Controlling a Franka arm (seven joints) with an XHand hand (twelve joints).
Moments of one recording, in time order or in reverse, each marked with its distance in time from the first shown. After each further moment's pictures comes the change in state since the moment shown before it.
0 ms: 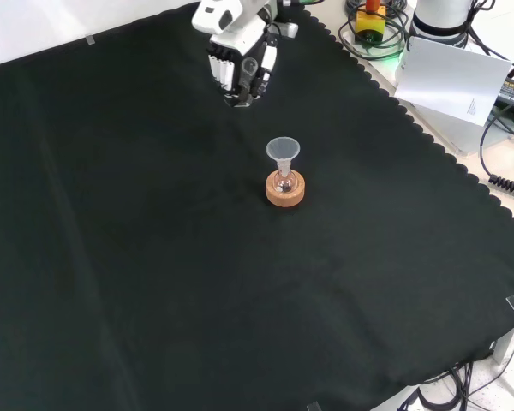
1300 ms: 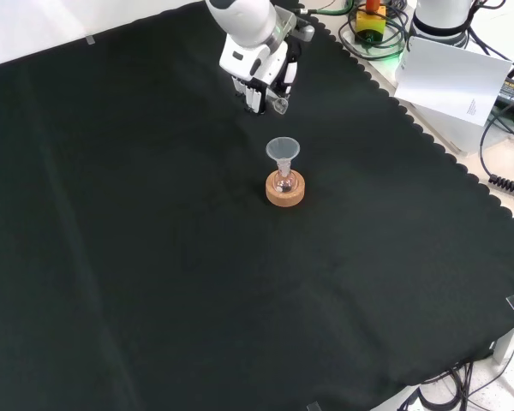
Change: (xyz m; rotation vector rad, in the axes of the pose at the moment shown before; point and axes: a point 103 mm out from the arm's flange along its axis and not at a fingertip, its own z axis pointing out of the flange) arm 0.017 -0.015 0.024 0.338 -0.325 0.025
